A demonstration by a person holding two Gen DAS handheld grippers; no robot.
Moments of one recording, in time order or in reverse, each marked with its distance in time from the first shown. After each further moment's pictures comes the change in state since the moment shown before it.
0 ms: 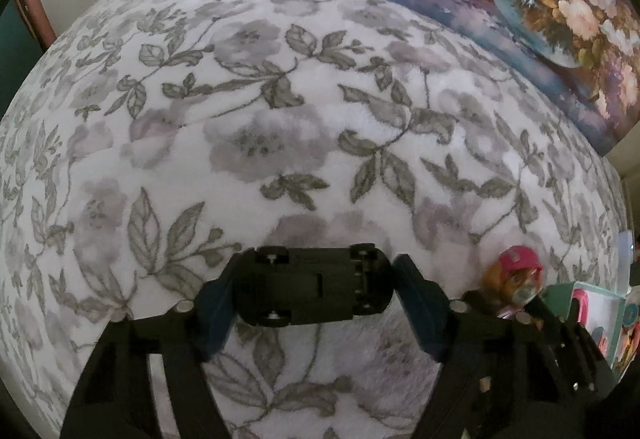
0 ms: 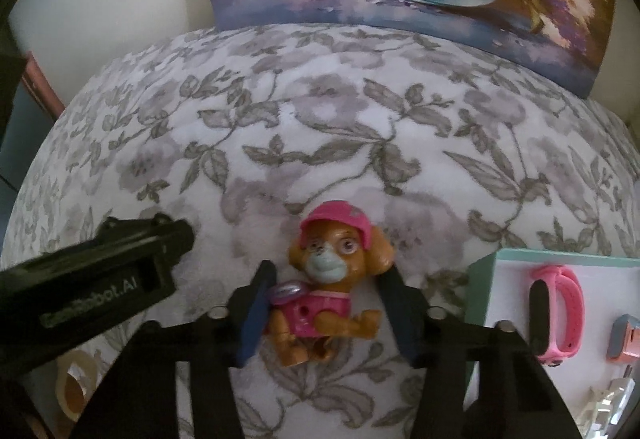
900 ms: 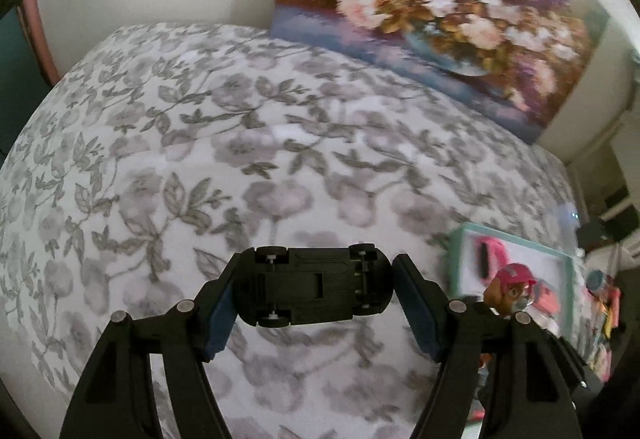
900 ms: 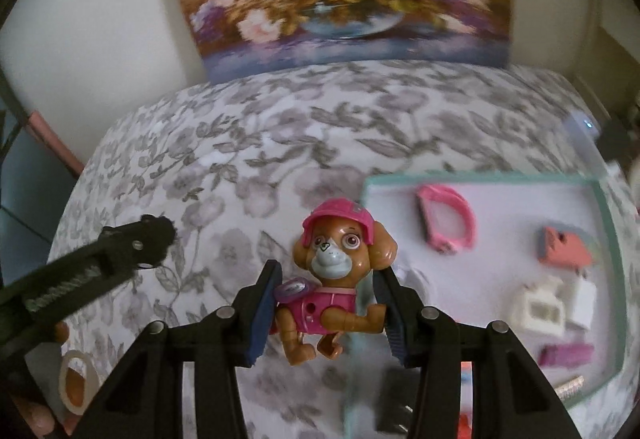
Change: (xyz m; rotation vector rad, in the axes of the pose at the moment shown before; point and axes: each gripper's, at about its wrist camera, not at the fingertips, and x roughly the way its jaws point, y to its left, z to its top) left arm -0.123 -0.030 -0.065 0.059 -0.140 -0.098; right arm -0.124 -0.050 -0.057 0.175 -0.078 0.043
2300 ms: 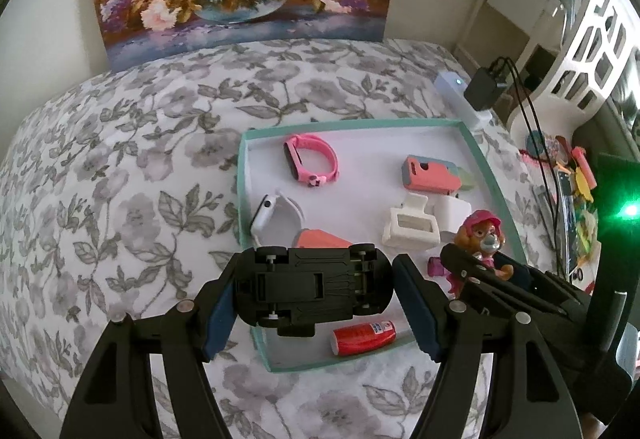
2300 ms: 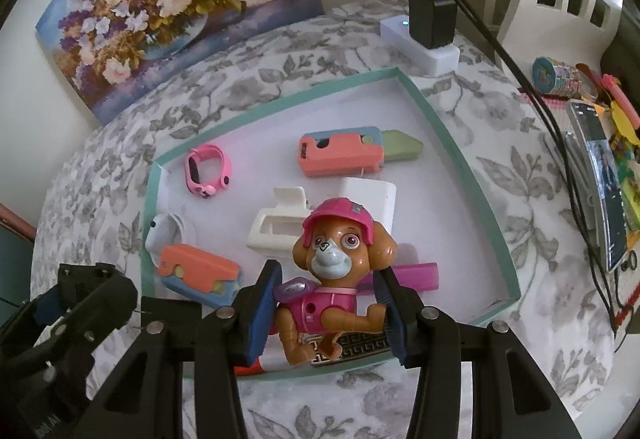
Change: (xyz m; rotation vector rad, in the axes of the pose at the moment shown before) left arm -0.016 -0.175 -0.099 0.395 0.056 -0.116; right arm -0.044 -0.175 -0.063 0.273 0.048 -0.147
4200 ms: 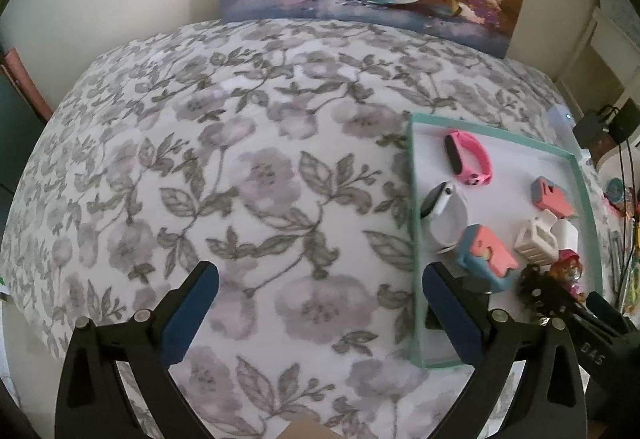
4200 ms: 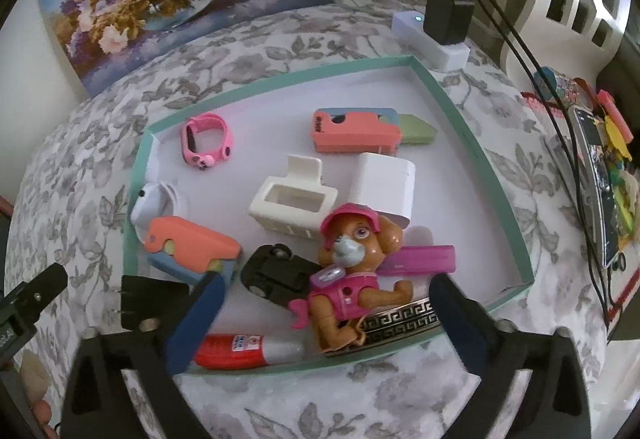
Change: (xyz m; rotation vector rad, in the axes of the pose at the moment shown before) left arm 0.005 0.110 -0.025 -0.223 0.016 0.214; right arm 0.012 0.028 -0.019 -0.076 -0.002 -0.094
